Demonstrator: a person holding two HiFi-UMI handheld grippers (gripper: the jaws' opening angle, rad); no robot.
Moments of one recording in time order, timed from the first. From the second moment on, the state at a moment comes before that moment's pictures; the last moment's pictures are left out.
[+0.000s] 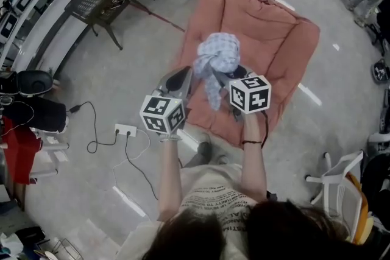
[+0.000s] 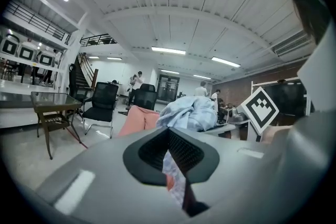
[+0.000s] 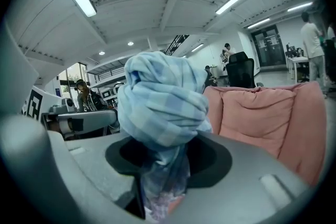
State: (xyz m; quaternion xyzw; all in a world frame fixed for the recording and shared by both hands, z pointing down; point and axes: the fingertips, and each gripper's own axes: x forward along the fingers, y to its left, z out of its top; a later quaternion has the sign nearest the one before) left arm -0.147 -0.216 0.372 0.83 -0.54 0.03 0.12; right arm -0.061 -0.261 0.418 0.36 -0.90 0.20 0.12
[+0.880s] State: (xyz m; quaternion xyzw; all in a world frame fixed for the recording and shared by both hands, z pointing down) left arm -0.150 -0.285 0.450 0.84 -0.49 0.04 0.22; right arm -0.067 -0.320 0.489 0.38 -0.87 0.27 0.17
